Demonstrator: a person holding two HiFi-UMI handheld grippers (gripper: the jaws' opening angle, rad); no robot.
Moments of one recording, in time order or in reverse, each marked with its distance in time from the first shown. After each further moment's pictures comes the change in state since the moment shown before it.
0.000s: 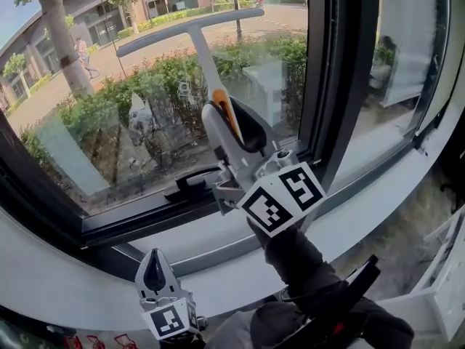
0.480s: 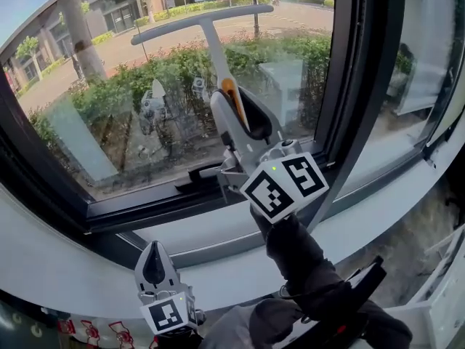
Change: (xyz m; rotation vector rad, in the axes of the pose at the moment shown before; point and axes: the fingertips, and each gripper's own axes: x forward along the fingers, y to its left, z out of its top) left arm -0.002 0.016 -0.002 -0.008 -0.004 0.051; right arm 0.022 -0.003 -0.023 0.012 0.026 0.011
